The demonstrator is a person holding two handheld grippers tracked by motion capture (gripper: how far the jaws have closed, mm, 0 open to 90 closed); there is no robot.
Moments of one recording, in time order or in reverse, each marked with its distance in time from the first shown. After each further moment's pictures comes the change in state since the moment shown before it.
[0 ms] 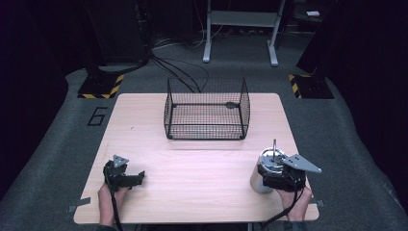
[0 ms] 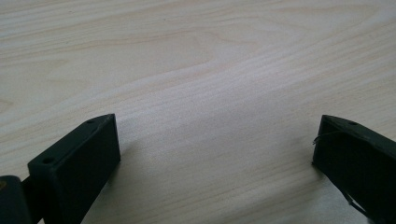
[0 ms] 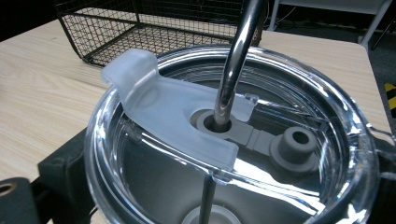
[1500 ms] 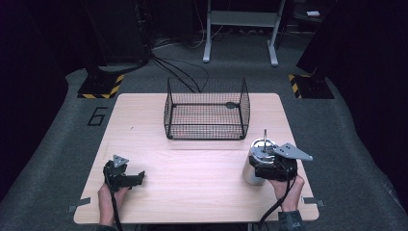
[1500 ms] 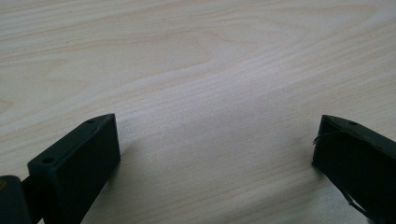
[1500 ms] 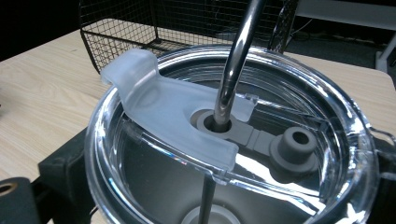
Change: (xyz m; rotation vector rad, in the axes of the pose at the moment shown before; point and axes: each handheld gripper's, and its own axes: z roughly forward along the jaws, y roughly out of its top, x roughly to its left) left arm 0.001 0.000 0.000 0.006 -0.001 0.008; right arm 0.014 0.032 0.016 -0.020 0.056 -0.038
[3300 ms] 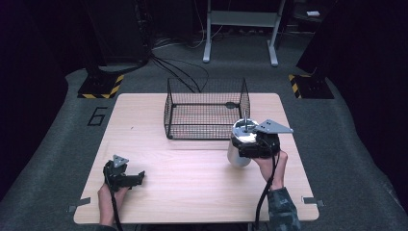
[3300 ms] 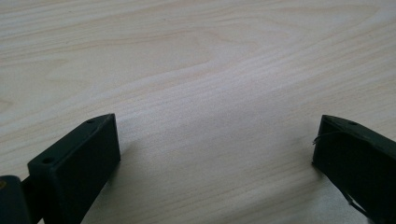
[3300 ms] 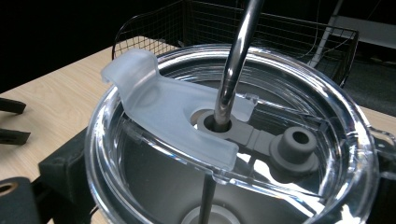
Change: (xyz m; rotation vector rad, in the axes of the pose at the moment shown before) left arm 0.000 0.000 0.000 0.001 0.000 -0.001; right arm 0.017 0.062 0.044 -0.021 0.113 -0.074
